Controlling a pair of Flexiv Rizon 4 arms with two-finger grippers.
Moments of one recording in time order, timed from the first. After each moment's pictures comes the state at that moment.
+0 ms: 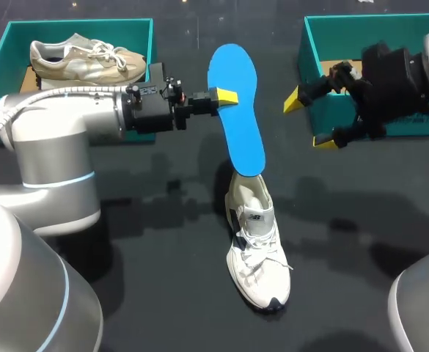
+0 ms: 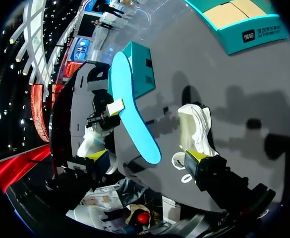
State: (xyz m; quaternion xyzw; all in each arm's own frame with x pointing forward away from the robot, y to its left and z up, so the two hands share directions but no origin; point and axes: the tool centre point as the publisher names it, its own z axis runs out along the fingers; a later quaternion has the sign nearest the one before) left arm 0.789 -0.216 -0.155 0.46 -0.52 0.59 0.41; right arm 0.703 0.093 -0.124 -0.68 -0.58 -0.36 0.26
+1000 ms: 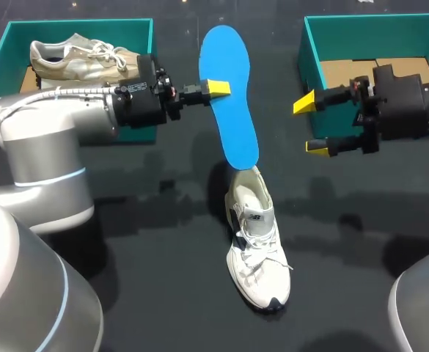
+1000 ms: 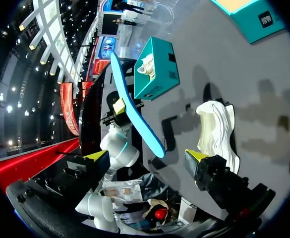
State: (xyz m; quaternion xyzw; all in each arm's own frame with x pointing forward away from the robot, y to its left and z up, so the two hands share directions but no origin) left arm 0.793 -0.202 -0.134 0.40 -0.53 0.64 0.38; right arm 0.707 0.091 -0.132 -0.61 -0.54 -0.44 0.36
